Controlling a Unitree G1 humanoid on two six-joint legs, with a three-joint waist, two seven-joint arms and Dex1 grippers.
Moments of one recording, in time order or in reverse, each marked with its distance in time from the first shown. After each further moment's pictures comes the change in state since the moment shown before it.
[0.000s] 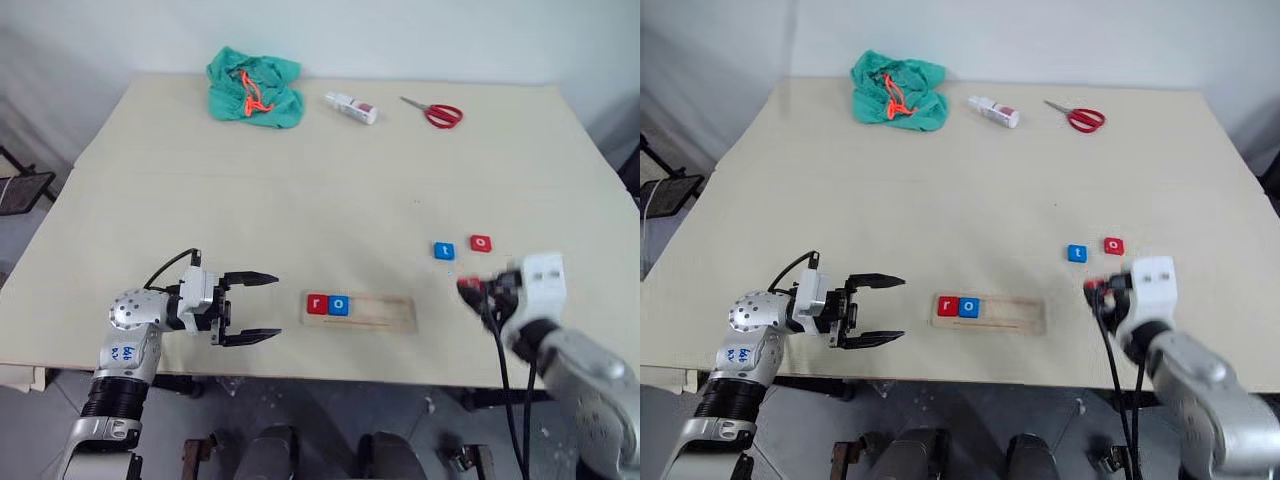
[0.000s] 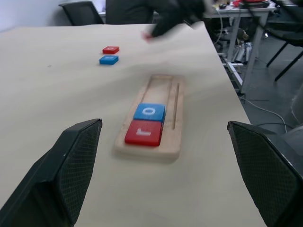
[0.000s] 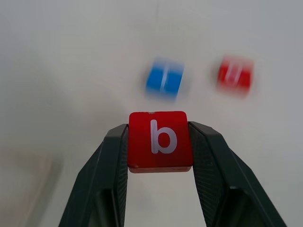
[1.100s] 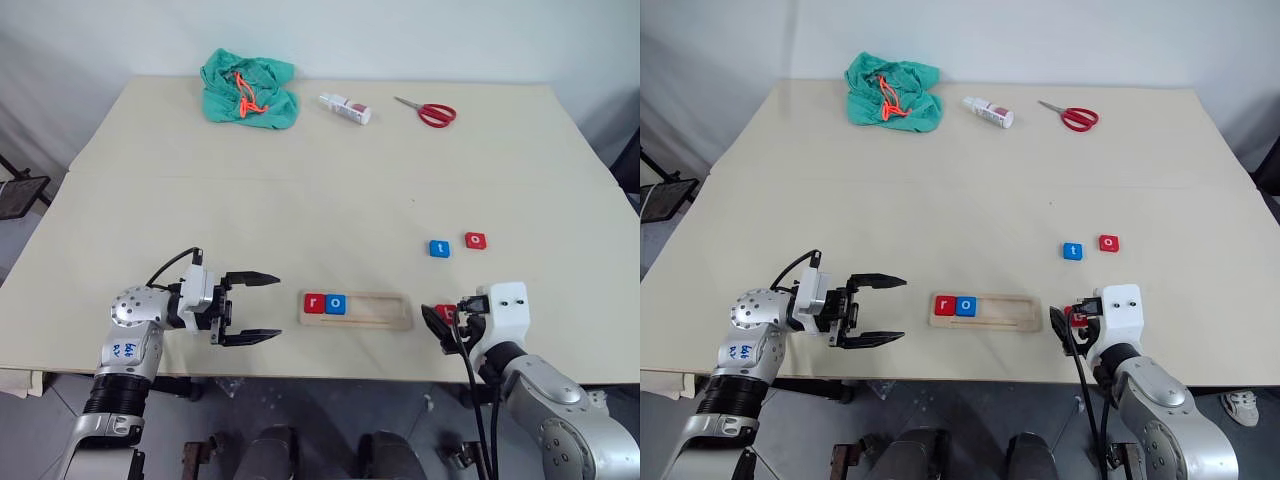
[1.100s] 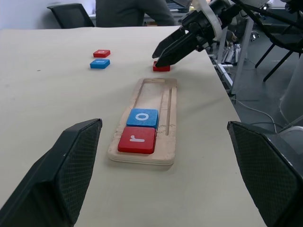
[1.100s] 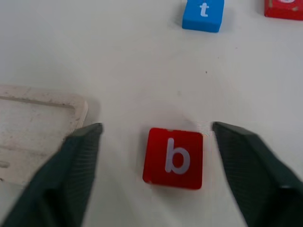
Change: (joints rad) left arm -0.019 -0.008 -0.001 0.006 0.000 0.010 -0.030; right arm 0.055 0.092 0.146 0.016 -0.049 -0.187 -0.053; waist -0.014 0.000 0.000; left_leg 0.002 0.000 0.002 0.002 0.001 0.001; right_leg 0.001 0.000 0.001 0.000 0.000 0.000
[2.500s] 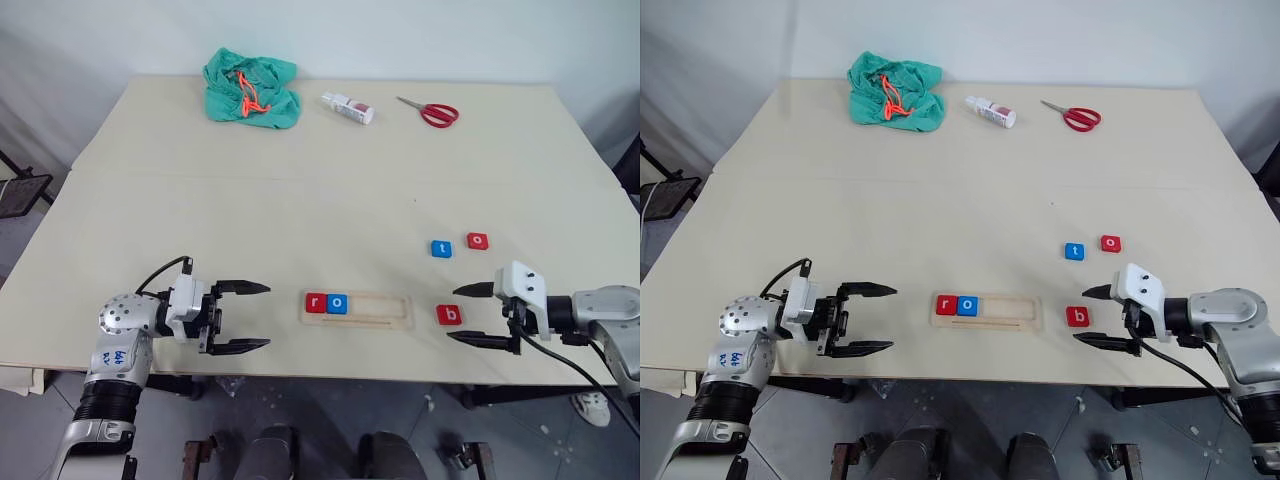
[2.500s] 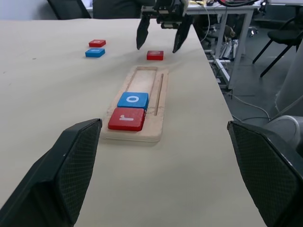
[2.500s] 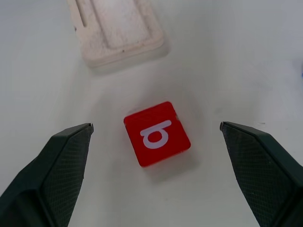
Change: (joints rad) left arm 0.044 0.034 0.029 0.024 -0.011 -0.036 -0.052; right arm -0.333 -0.654 0.223 0.883 -0.141 -0.863 1.146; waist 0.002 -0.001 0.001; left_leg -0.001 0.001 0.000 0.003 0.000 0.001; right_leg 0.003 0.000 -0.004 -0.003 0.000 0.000
